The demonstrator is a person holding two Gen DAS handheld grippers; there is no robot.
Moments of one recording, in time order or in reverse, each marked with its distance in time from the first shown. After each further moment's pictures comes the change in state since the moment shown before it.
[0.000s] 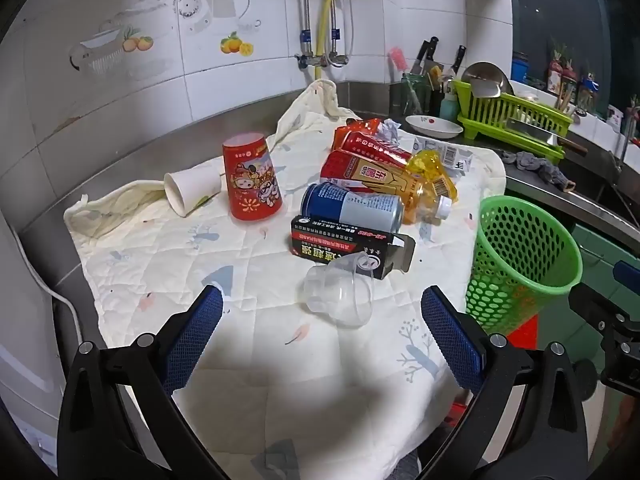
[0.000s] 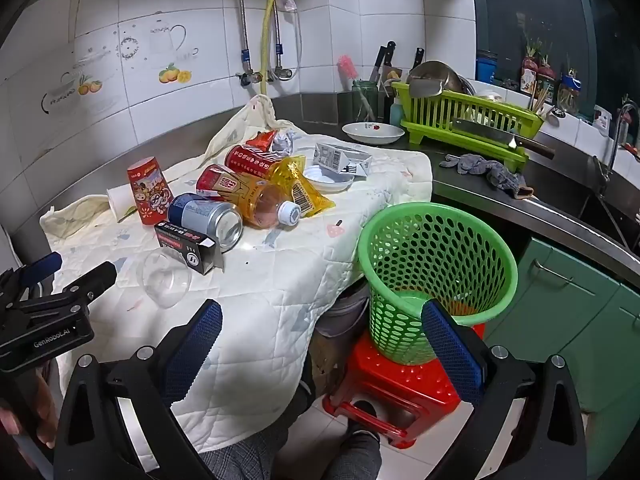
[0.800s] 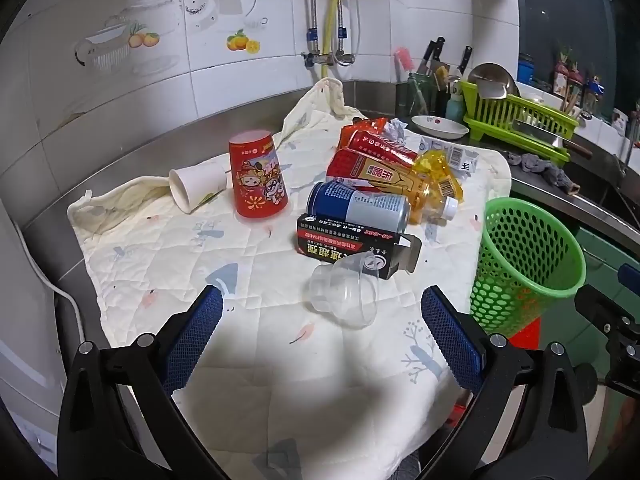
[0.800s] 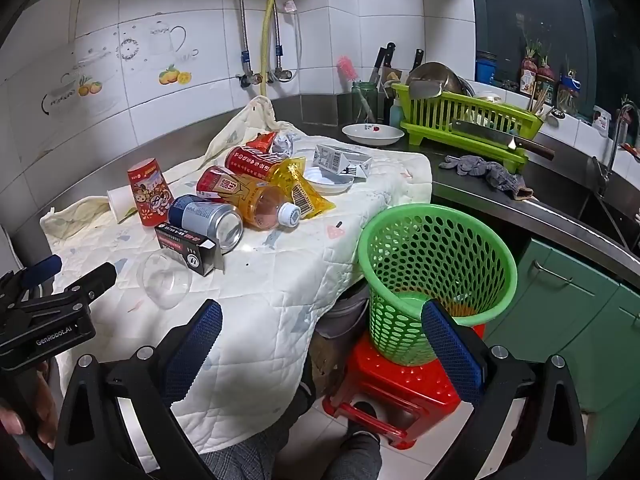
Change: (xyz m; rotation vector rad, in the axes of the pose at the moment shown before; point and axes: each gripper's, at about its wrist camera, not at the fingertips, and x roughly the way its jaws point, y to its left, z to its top) left arm 0.002 0.004 0.000 -0.021 0.014 0.013; right arm -0.001 0.001 0.000 -0.004 -0.004 -0.002
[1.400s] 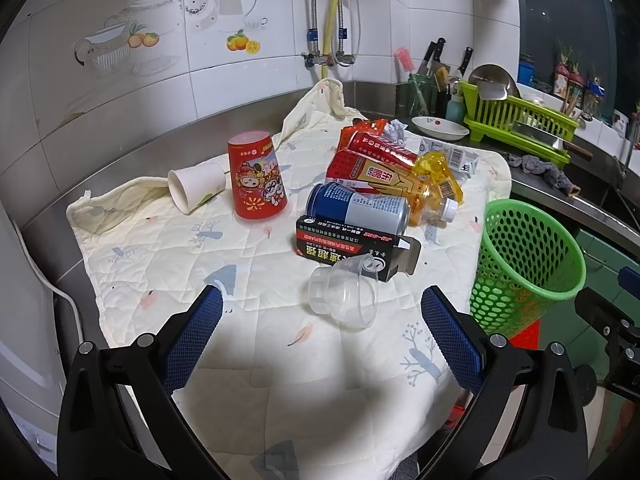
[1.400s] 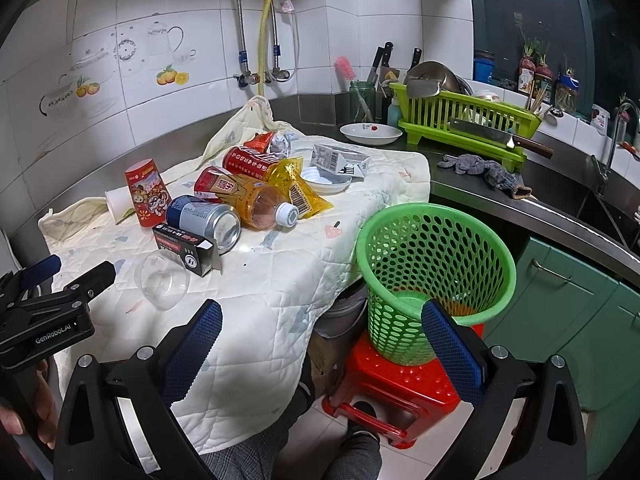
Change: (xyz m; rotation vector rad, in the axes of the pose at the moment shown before) left arm 0.000 -0.001 0.002 -0.003 -0.002 -0.001; right arm 0.001 -0.004 0.001 0.008 -0.001 -0.004
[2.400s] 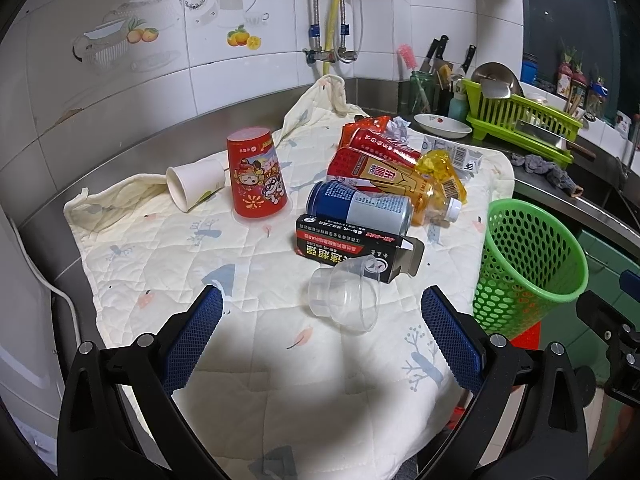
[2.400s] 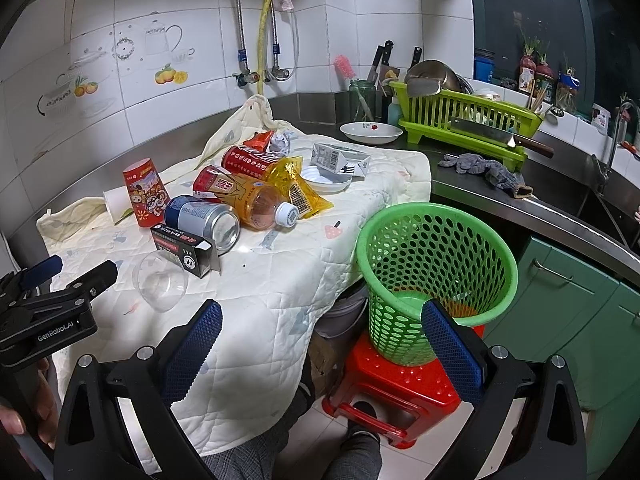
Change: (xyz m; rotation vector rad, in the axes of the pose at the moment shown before) left arm 0.008 -0.001 0.000 -0.007 0.011 0.004; right arm 0.007 0.000 0.000 -0.001 0.006 0.001
